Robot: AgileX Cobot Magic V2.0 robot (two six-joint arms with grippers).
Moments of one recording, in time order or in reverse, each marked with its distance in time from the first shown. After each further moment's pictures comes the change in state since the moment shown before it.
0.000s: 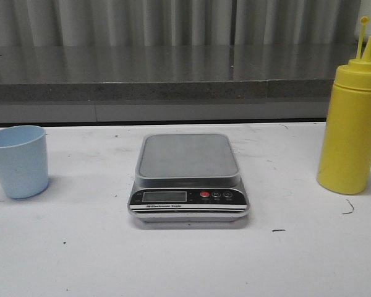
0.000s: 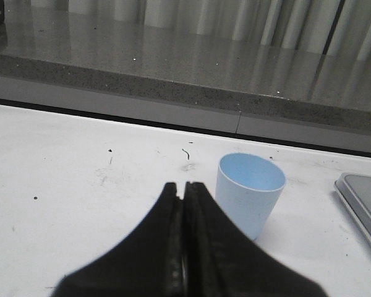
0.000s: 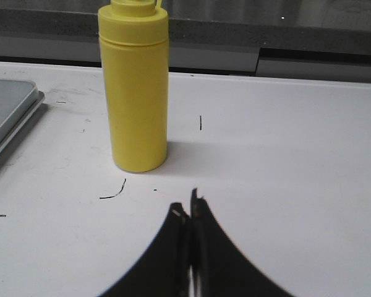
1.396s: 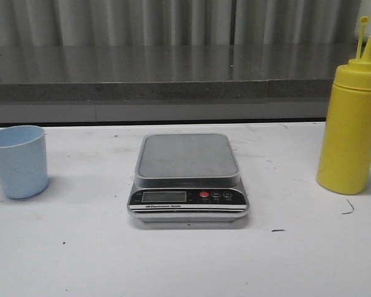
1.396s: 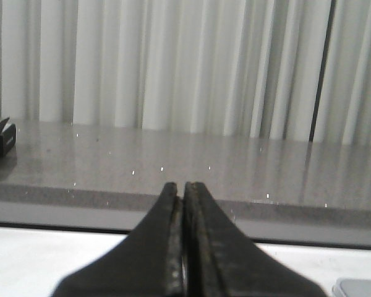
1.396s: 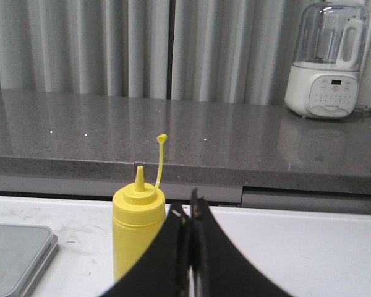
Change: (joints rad) left arm 0.000 0.094 -0.238 0.080 -0.070 0.000; right arm 0.000 0.089 -0.355 0.000 0.014 0.000
